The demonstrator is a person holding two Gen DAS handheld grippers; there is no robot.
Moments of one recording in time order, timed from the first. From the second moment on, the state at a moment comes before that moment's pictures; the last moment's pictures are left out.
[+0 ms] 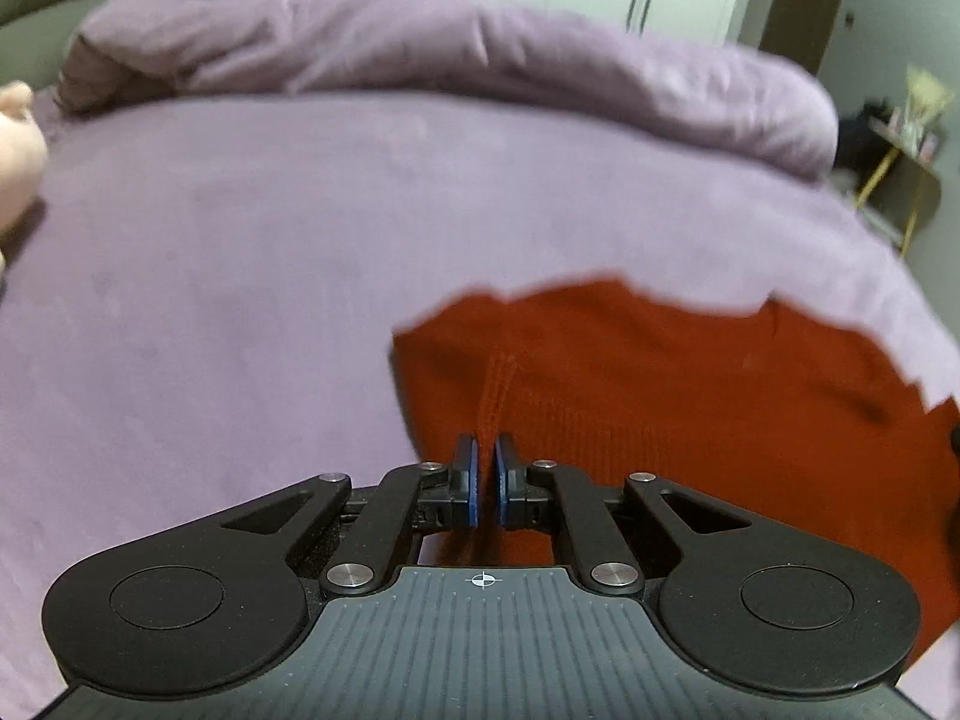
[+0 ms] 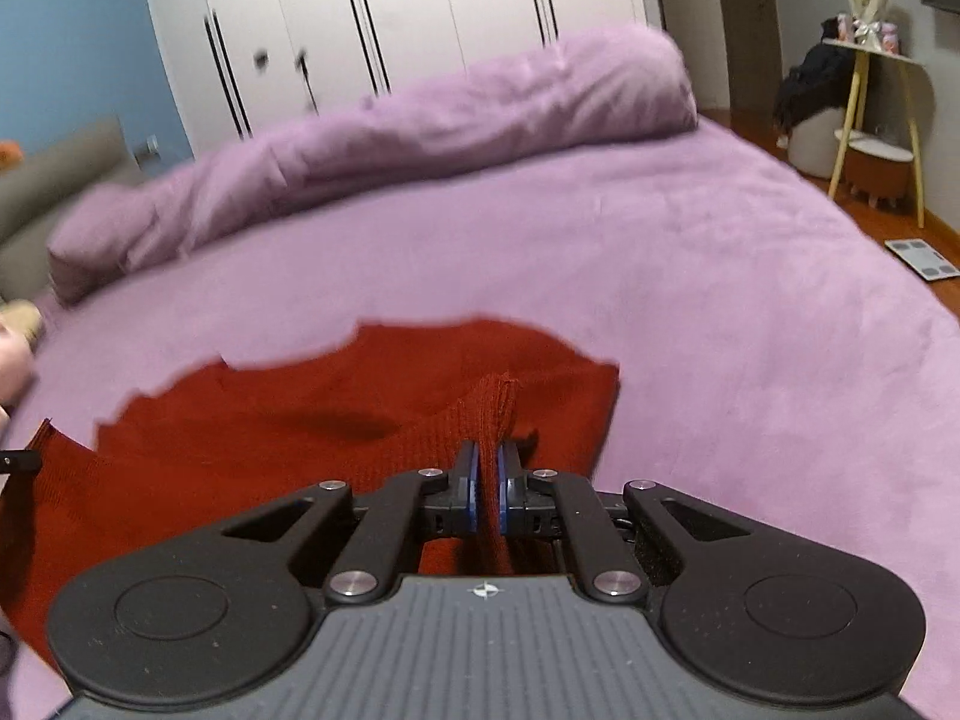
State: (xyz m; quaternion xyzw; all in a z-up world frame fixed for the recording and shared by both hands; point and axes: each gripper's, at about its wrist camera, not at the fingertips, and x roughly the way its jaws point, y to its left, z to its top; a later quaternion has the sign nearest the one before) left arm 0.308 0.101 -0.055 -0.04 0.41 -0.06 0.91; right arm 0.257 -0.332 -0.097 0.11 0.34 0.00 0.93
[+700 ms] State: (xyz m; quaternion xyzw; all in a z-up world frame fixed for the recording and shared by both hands) left arm 0.292 0.092 -0.059 0.00 0.40 -0.09 0.91; right arm 0.232 -0.300 -0.086 -0.04 0.30 -0.02 0.95
